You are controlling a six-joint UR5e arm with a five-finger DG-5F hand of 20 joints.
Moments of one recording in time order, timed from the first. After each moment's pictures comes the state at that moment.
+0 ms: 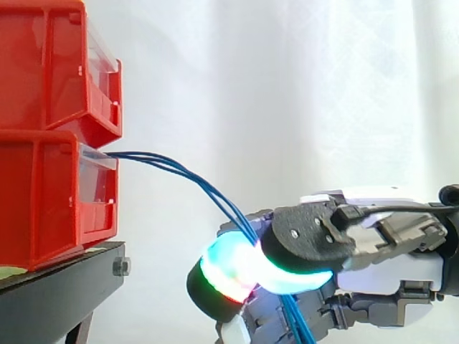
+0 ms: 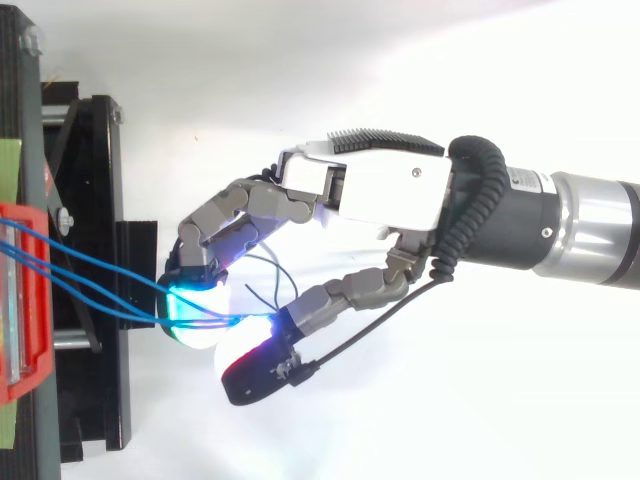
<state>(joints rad) 0.14 -2.33 -1.28 -2.64 -1.29 -0.29</state>
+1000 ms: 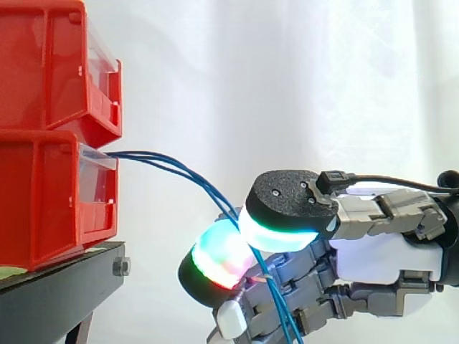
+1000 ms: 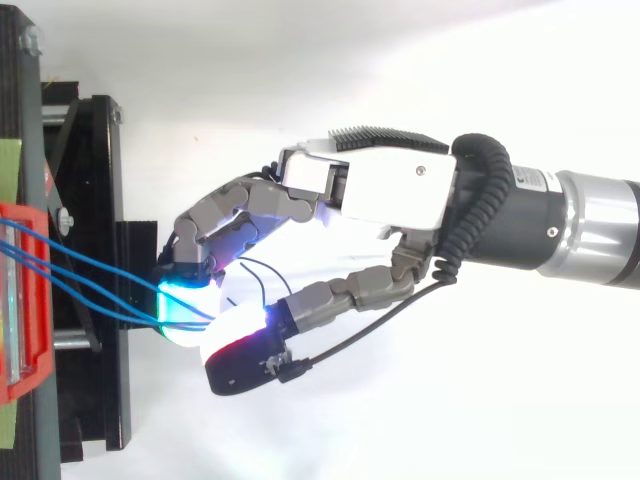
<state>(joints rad) 0.14 -2.32 -1.28 -2.64 -1.29 -0.29</state>
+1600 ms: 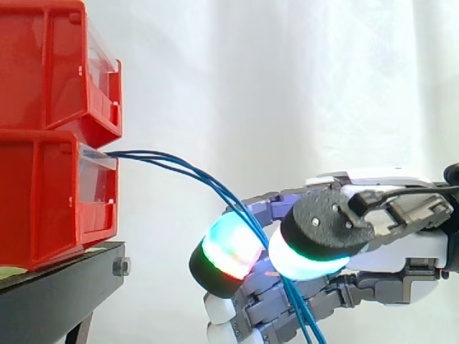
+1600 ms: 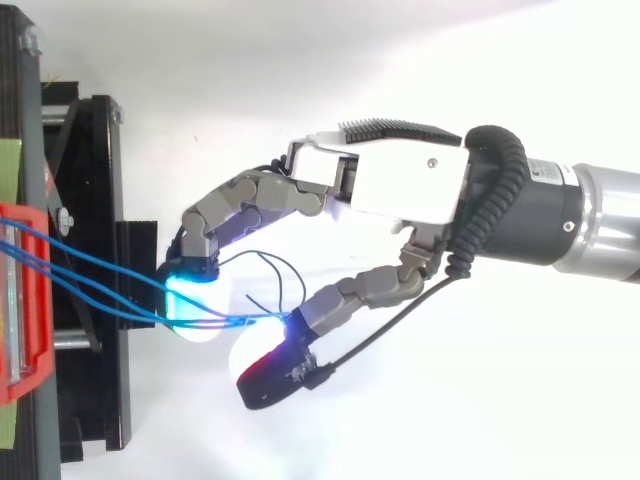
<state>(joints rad) 0.14 -2.29 -1.28 -2.69 -1.29 -0.29</state>
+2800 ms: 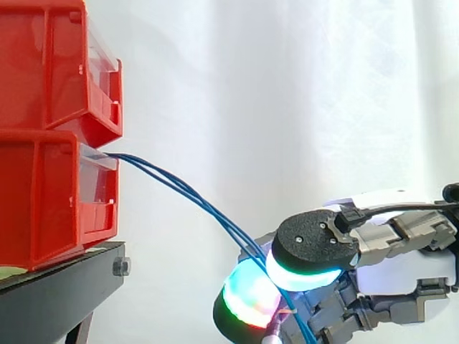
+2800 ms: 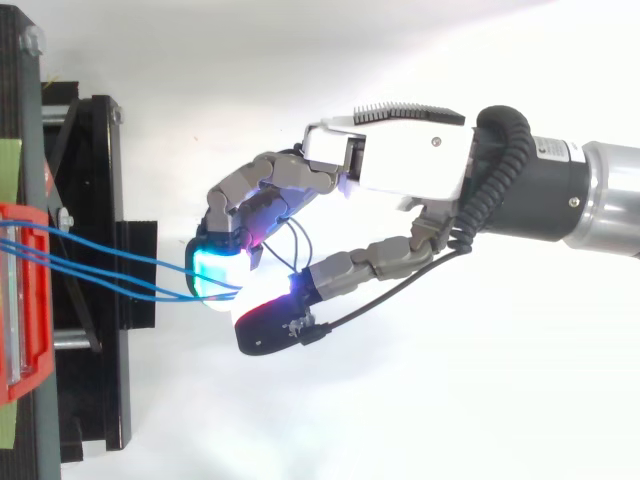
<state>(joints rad) 0.12 -2.29 -1.28 -2.79 -1.32 -0.29</state>
